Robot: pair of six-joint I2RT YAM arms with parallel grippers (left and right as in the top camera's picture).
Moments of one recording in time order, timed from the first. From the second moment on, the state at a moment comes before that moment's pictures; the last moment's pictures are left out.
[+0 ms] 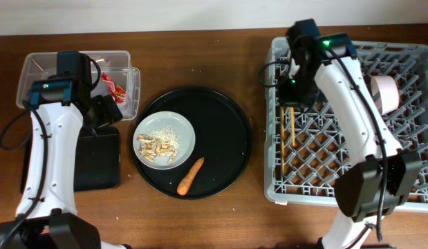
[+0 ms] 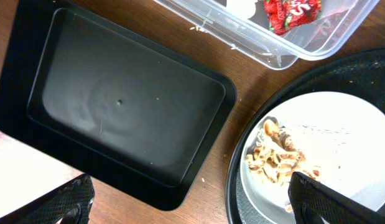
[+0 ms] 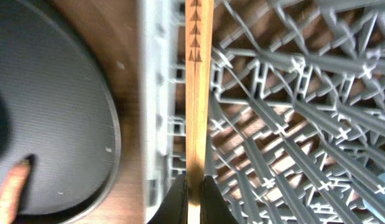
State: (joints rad) left arm 0.10 1.63 1.54 -1.25 -0.20 -0.38; right arm 0.17 1.93 1.89 -1.43 0.00 0.21
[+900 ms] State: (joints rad) left arm -0.41 1.92 1.54 -1.03 -0.10 -0.39; right arm -0.17 1.62 1.63 -1.47 -0.10 0.07
